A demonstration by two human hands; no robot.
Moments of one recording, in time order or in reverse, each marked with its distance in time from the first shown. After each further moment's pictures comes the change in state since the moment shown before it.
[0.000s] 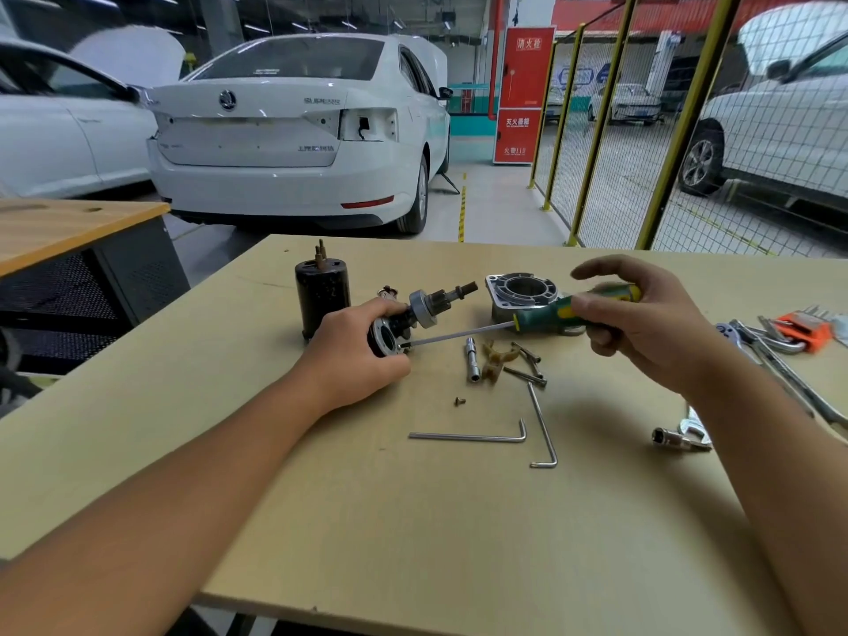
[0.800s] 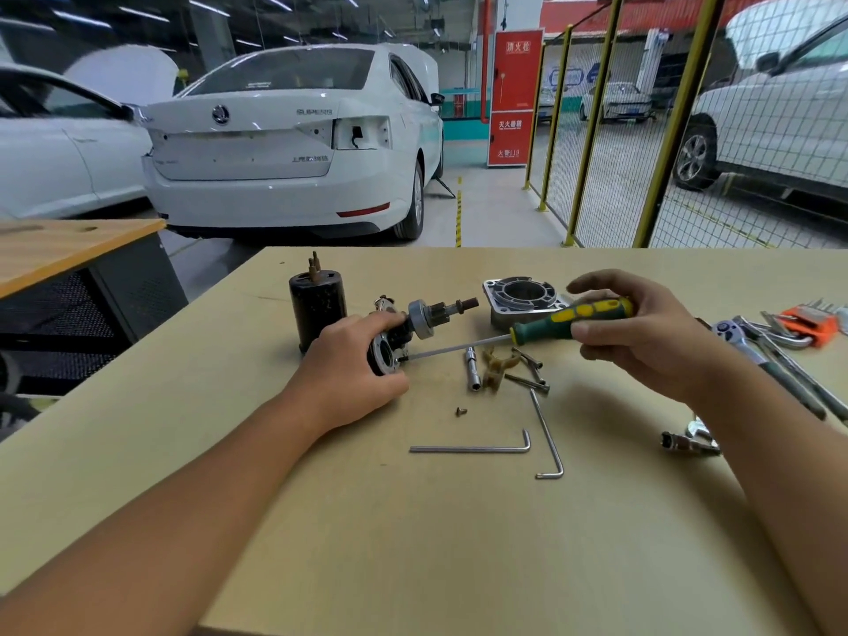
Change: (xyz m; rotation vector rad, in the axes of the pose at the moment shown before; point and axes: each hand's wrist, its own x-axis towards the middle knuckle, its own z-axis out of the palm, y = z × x) left_hand -0.003 0.000 -0.001 0.157 -0.011 0.048; right_hand -0.001 0.009 0.000 0.083 -0.046 0.108
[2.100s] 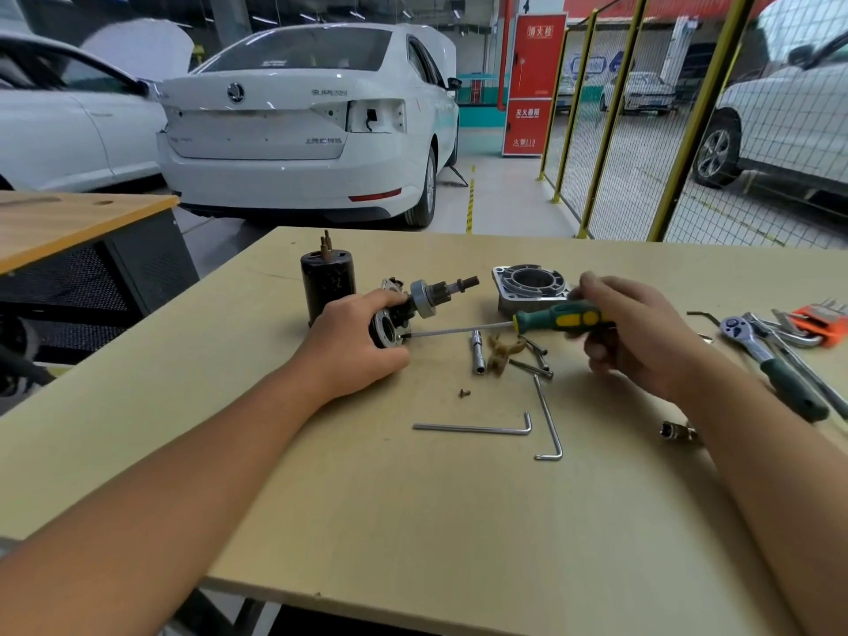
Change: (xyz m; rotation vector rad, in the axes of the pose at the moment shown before) left_hand 0.003 -0.006 -0.002 -0.038 0.019 -0.036; right_hand 0.007 0.016 0.006 -0.036 0.088 0.126
